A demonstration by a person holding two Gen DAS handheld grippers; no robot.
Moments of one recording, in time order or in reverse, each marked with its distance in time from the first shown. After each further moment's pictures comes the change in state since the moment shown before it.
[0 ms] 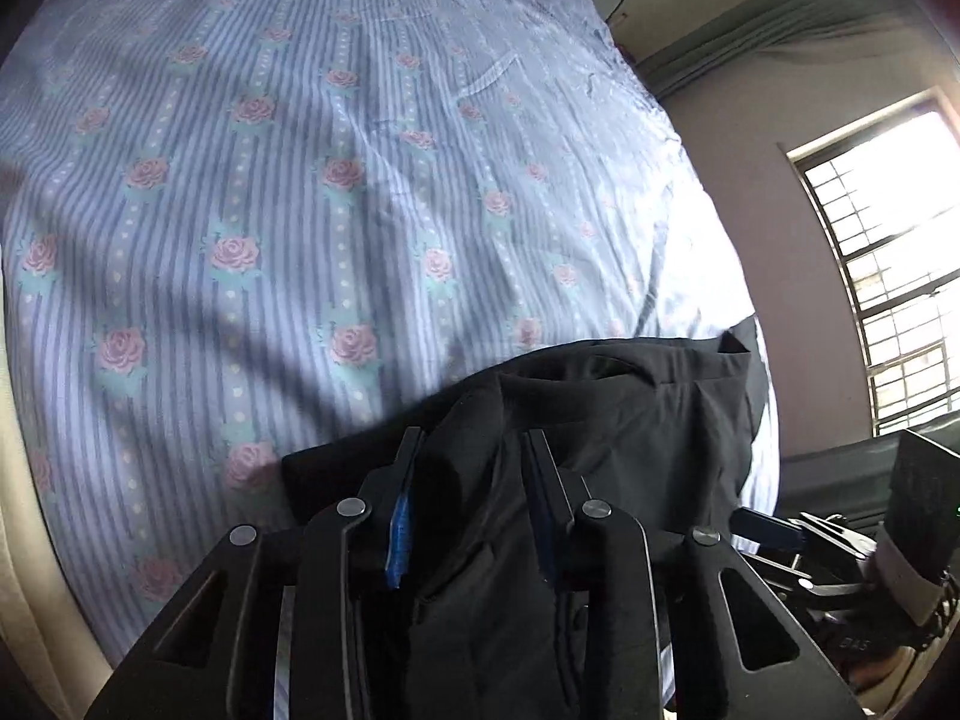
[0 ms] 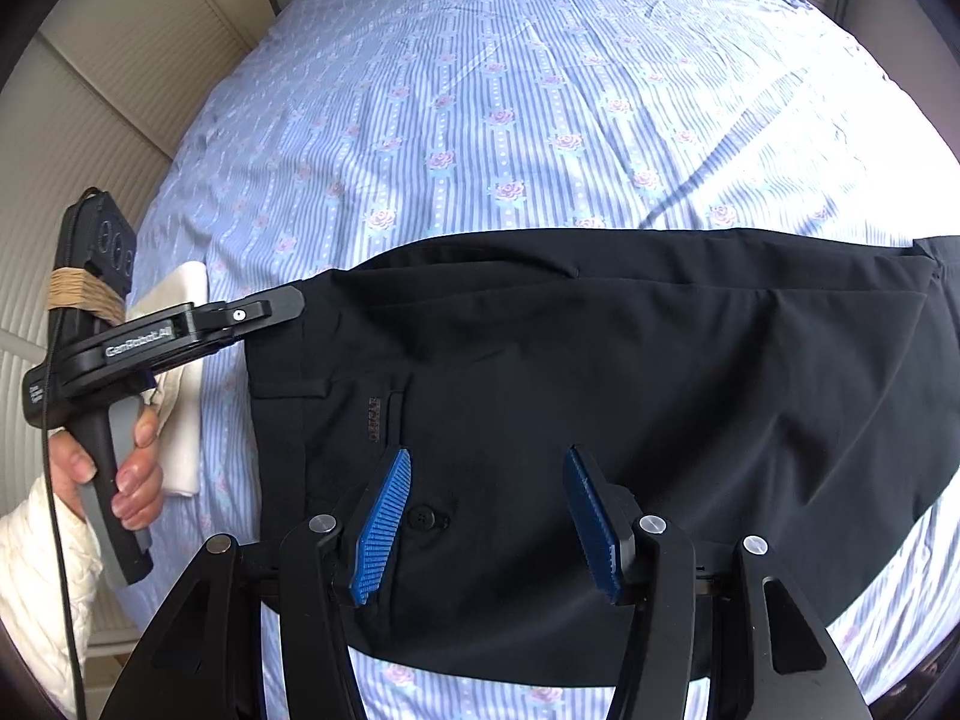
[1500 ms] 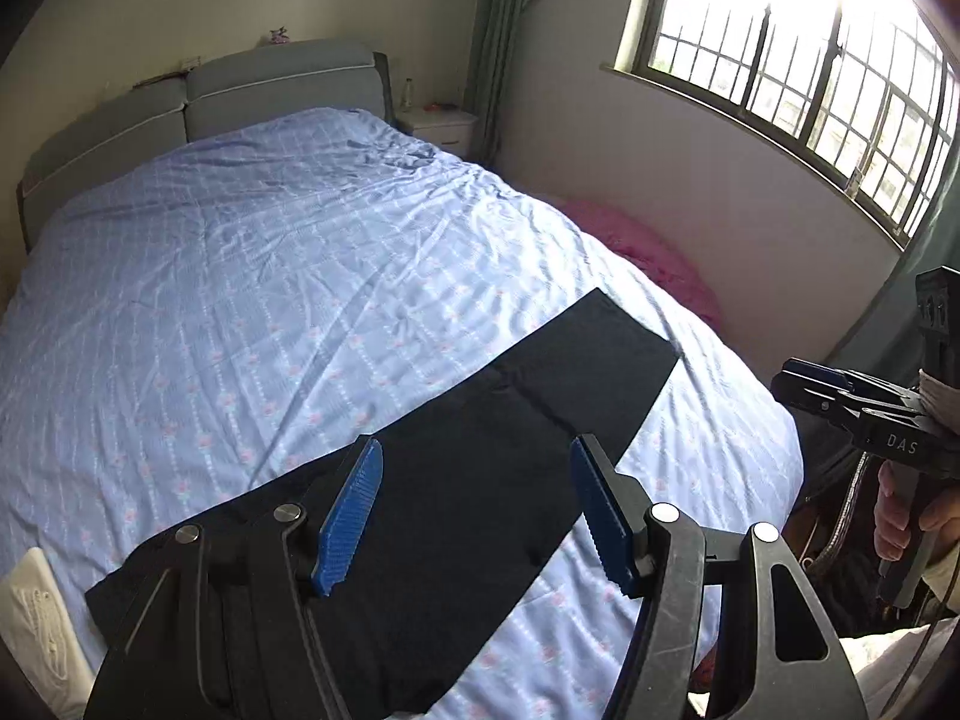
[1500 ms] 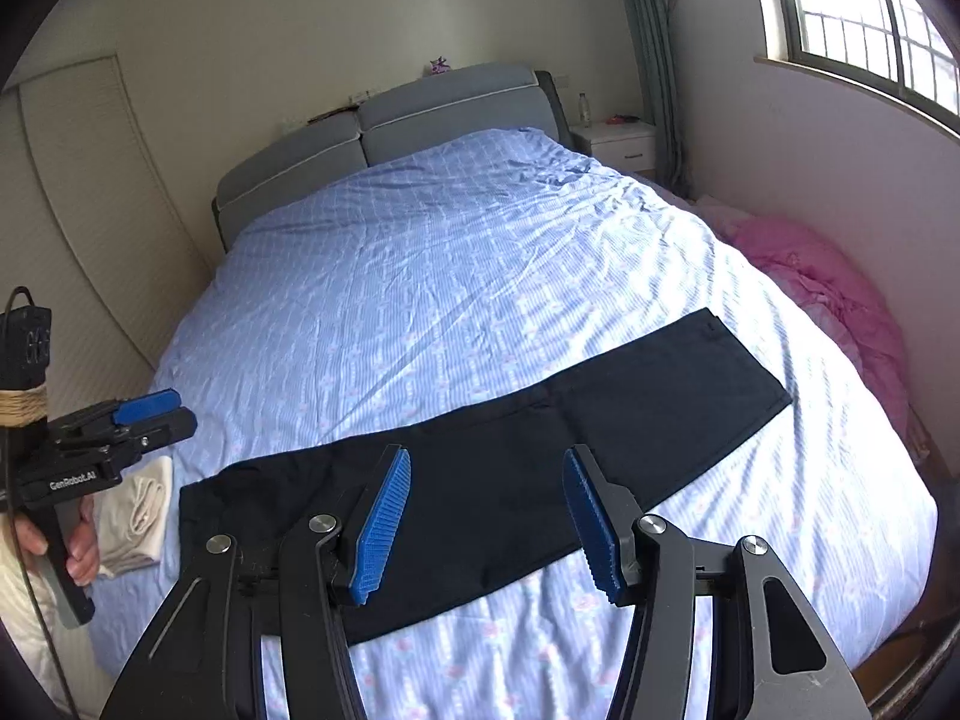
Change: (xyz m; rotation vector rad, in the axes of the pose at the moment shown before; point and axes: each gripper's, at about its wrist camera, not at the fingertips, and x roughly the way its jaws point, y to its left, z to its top) left arm 0.016 -0.519 -0.082 0.592 -0.256 0.187; right arm -0.295 -0.352 -0.092 0.134 -0.524 -0.059
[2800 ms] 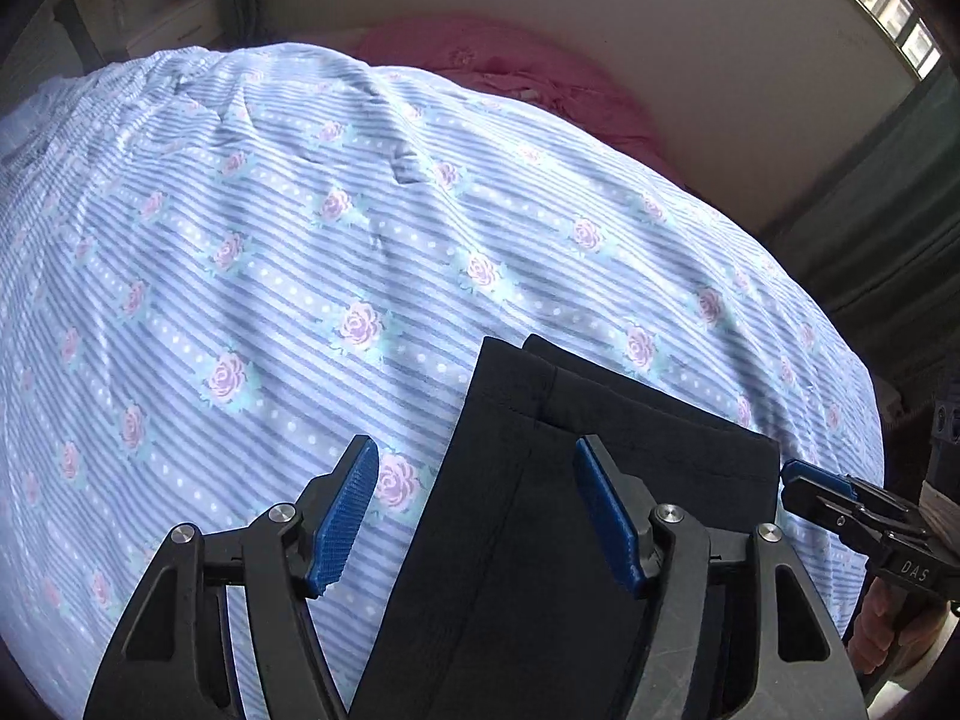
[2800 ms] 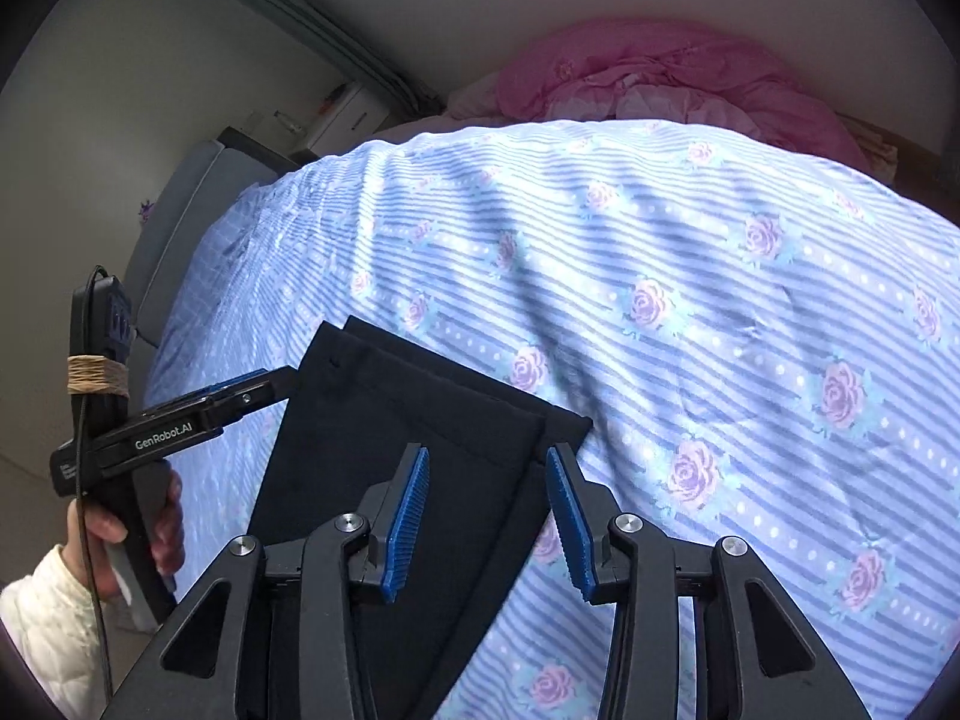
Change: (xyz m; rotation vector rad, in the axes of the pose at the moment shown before) left arm 0.540 -0.180 0.169 0.376 0.474 -0.257; right arm 0.252 -0.386 -0.016 0.757 0.032 -0.094
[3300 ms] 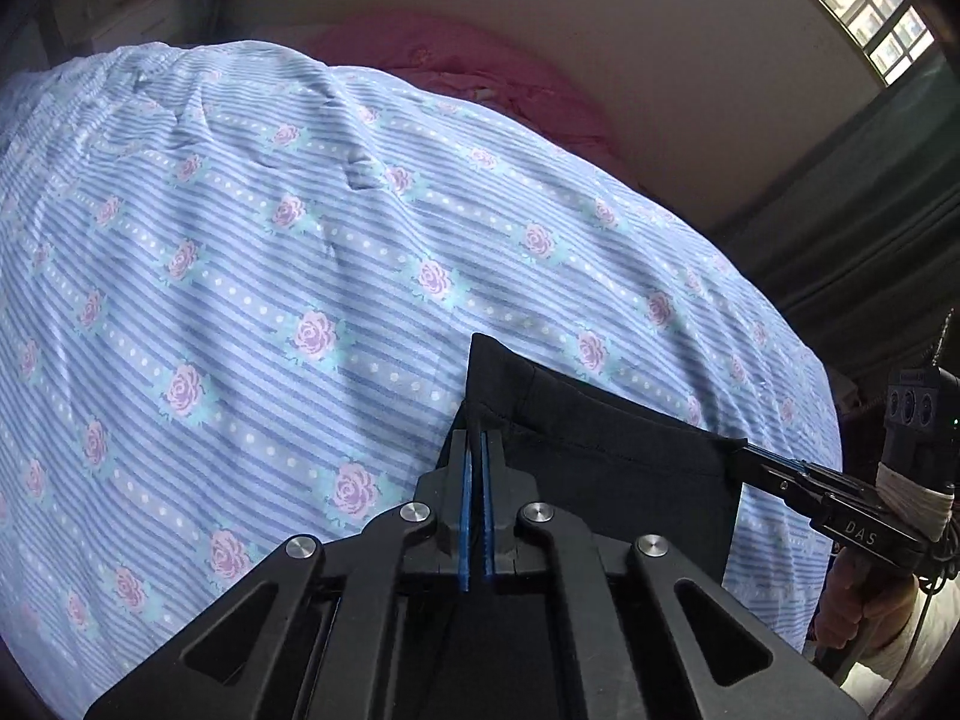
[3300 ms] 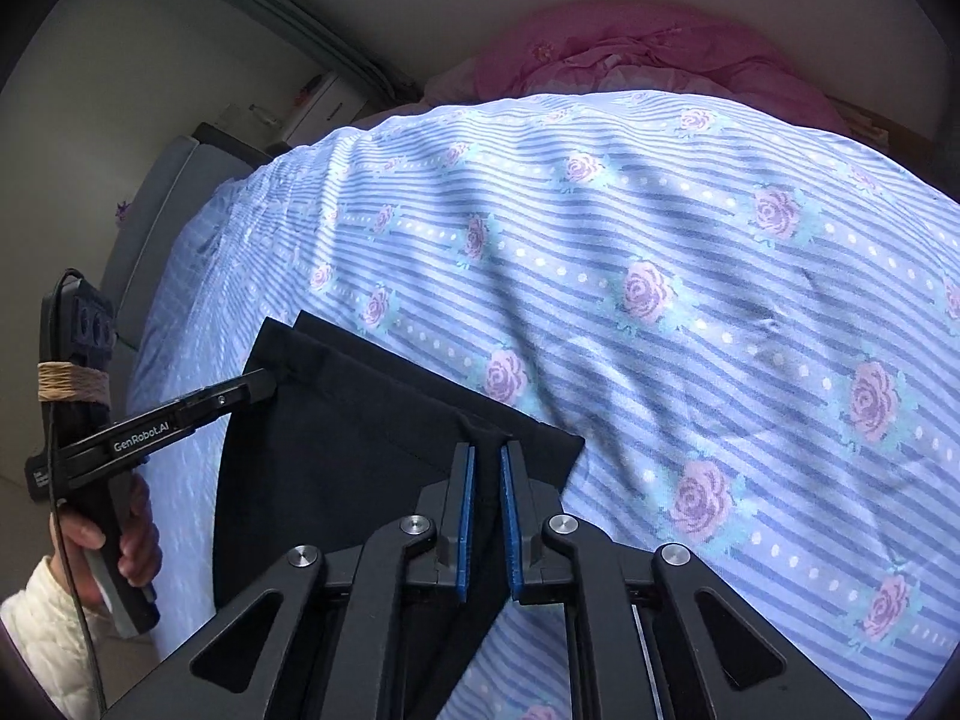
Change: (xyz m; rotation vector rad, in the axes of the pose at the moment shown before) left arm -0.006 -0.010 -0.001 0.035 -0.004 -0.123; right arm 0.021 -0.003 0.008 0.017 0.017 -0.041
